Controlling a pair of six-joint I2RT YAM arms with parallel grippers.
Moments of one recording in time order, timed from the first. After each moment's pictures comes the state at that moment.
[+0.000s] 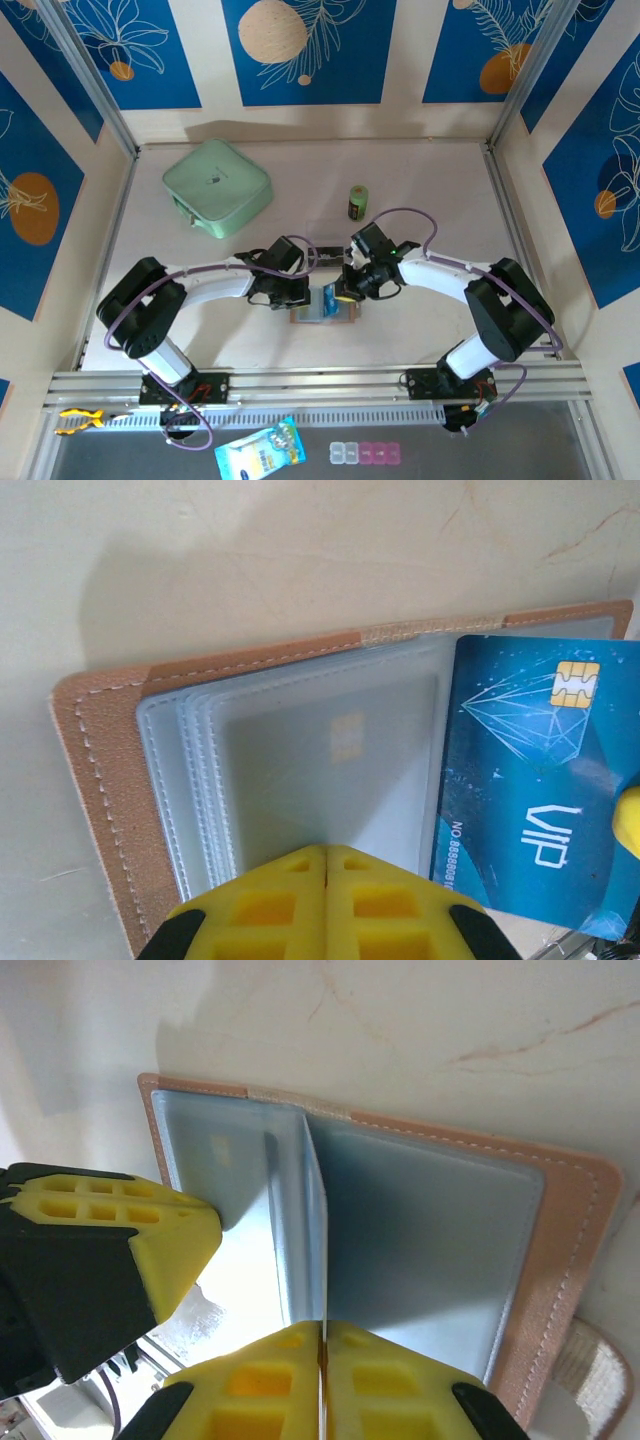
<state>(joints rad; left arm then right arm) -0.78 1.62 0.83 -0.35 0.34 -0.83 0.63 1.52 0.79 -0.45 -0.51 0.75</state>
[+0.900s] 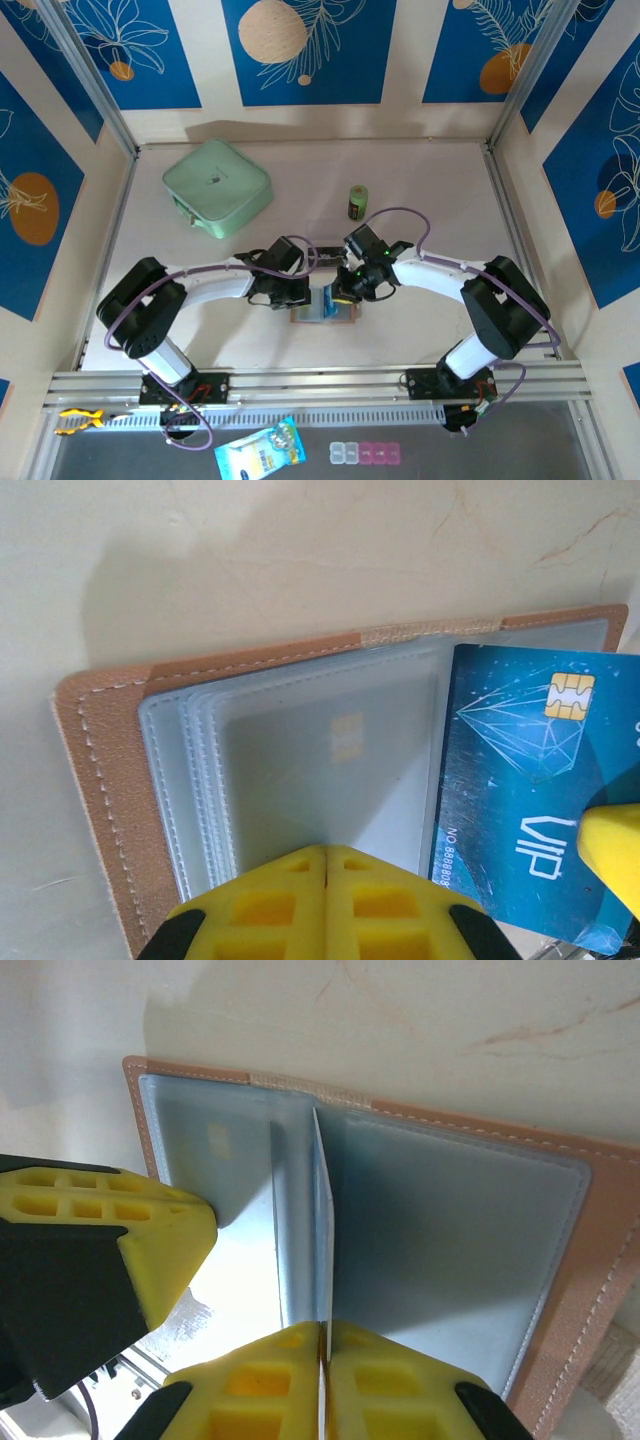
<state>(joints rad) -0.78 1.62 0.82 -0.34 0.34 -0.83 0.68 1.54 0.82 -0.48 -0.46 0.77</state>
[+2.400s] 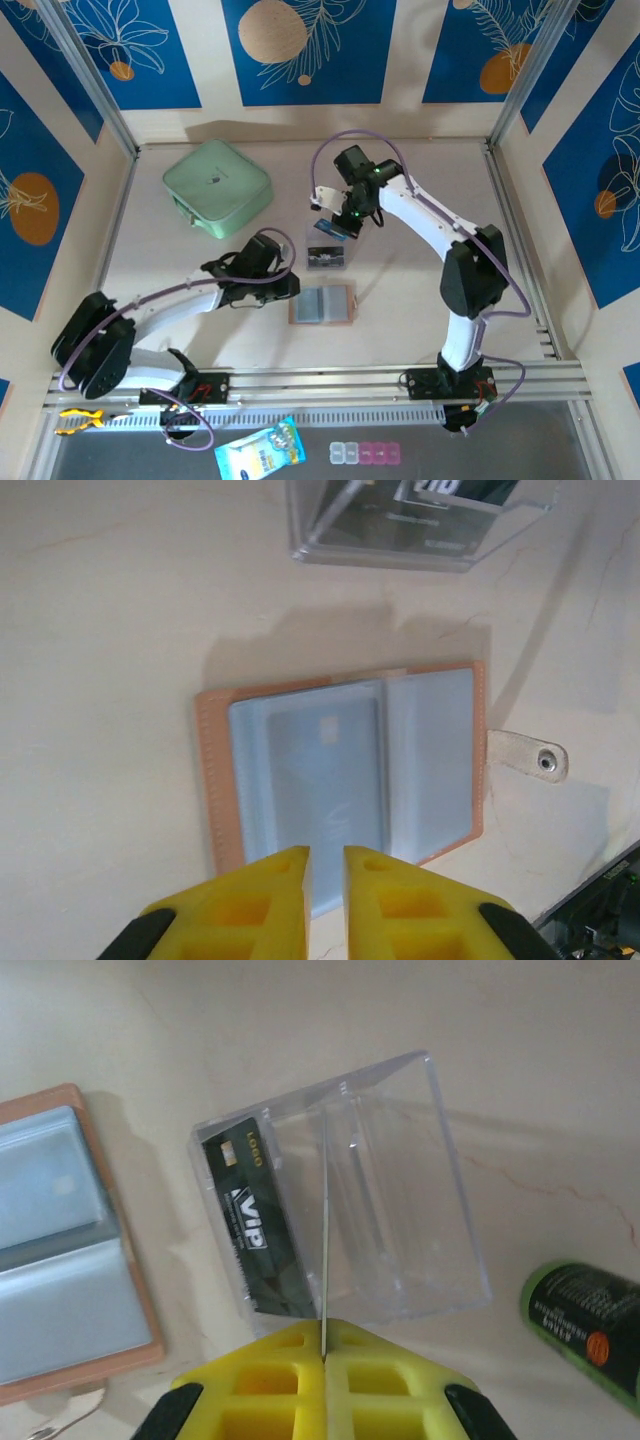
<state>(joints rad) -0.71 1.25 0.67 -0.35 0.23 -0.83 0.54 1.94 1.75 -1.10 -0.23 -0.75</state>
